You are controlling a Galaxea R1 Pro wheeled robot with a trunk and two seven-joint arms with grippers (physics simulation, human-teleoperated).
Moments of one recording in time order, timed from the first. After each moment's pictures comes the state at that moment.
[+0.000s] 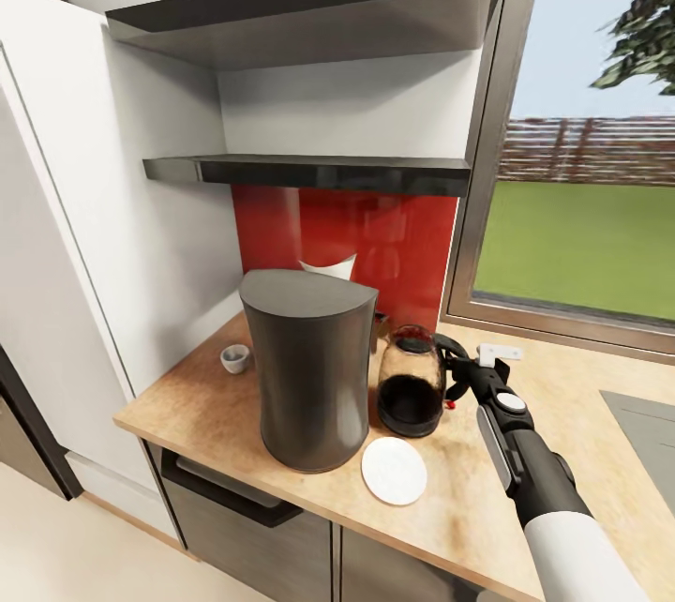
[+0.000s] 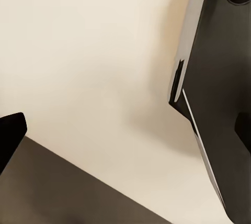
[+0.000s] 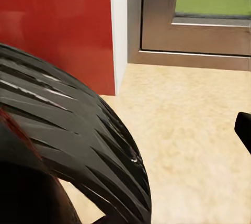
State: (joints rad) left arm 0.06 0.08 0.25 -0.01 -0.12 -0.13 0.15; right arm -0.60 -0.02 -0.09 -1.04 0.00 0.24 -0.10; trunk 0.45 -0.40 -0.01
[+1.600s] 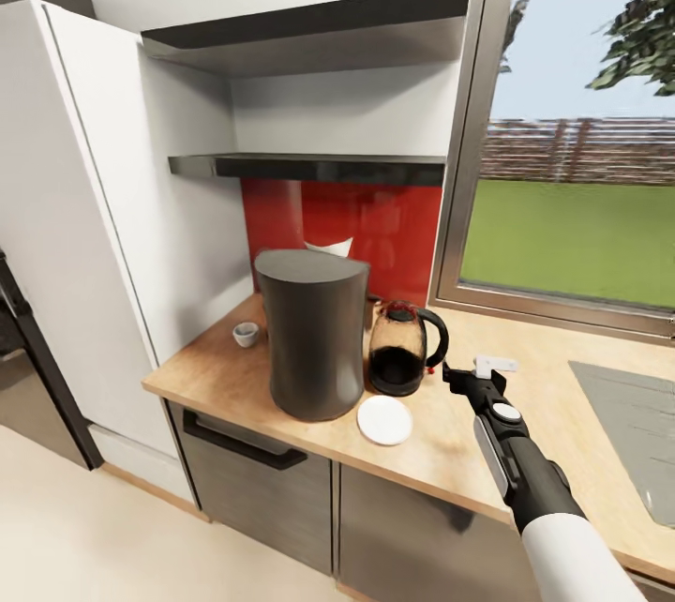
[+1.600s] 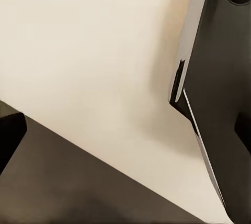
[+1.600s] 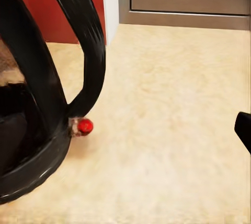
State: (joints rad) left arm 0.06 0.08 0.26 -0.01 -0.12 -0.13 0.15; right arm -0.60 -0.02 -0.09 -0.95 0.00 0.20 -0.10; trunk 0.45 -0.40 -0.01
